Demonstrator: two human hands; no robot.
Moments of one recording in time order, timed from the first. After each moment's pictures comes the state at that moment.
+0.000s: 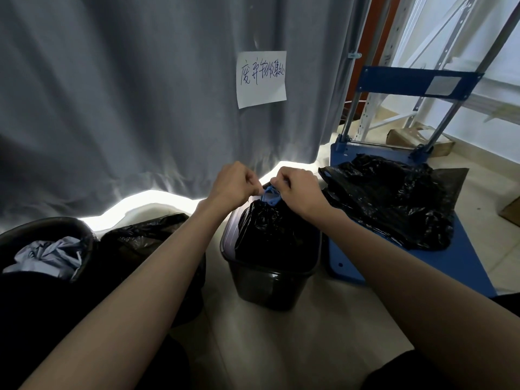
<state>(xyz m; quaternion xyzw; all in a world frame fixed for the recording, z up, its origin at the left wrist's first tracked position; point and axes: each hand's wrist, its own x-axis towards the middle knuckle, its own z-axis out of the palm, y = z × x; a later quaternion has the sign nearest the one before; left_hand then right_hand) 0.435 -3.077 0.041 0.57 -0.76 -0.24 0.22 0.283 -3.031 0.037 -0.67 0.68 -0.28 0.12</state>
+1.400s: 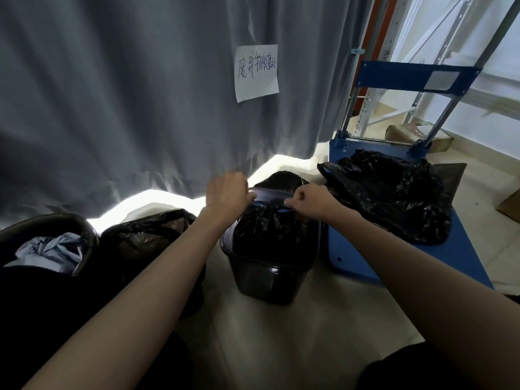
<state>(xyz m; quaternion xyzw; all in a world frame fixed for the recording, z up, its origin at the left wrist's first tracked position) 0.441 -3.072 0.009 0.60 -0.79 0.02 0.13 0.248 -3.020 0.014 -0.62 0.73 -0.17 0.25</state>
